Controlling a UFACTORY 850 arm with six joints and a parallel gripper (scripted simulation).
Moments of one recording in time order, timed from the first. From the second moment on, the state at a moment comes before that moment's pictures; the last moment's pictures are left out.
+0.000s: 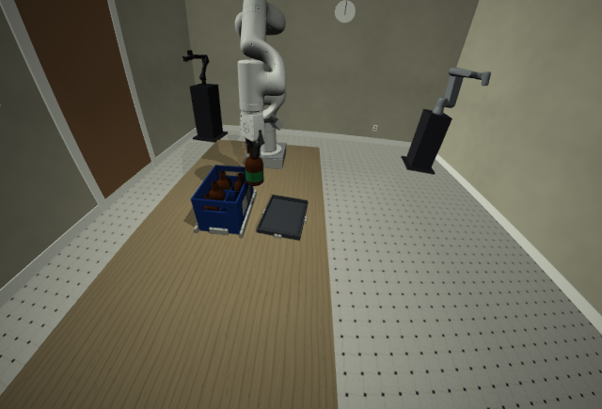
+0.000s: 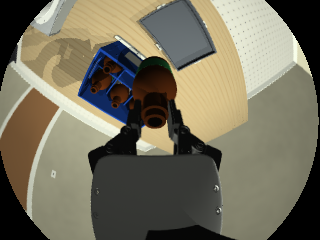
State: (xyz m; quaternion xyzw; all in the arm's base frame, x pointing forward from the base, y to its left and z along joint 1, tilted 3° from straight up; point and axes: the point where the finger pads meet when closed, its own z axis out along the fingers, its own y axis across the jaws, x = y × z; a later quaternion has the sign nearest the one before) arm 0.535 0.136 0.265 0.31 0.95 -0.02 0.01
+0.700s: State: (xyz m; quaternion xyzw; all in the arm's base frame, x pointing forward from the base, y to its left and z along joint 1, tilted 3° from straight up) arm 0.529 0.180 0.263 0.31 0.95 -0.02 0.01
